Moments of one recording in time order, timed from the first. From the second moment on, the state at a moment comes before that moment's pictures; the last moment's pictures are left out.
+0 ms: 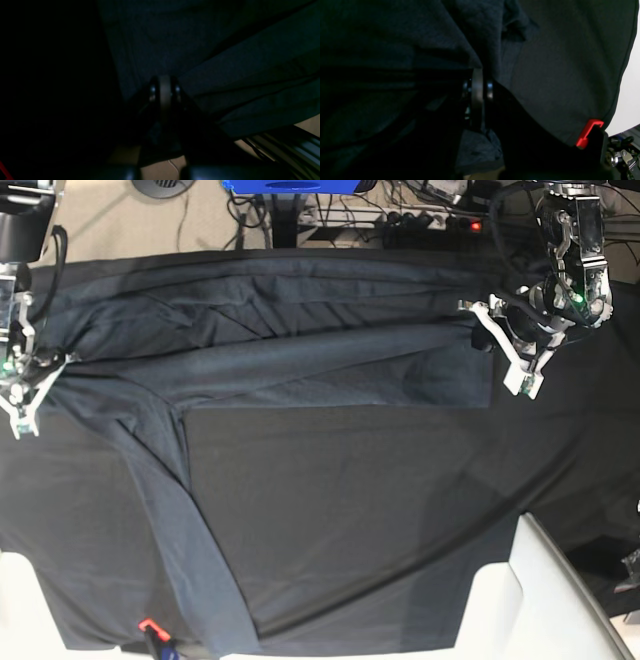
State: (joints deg) left arm 17.9 -19.0 -15.0 90.7 -24.0 -25.6 49.4; right arm -0.8 17.7 17.0 69.6 -8.0 17.2 -47.5
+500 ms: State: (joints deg) left arm 18.1 -19.0 -15.0 90.7 -24.0 -25.6 49.4; right arm -1.1 17.5 17.0 69.6 -8.0 17.2 -47.5
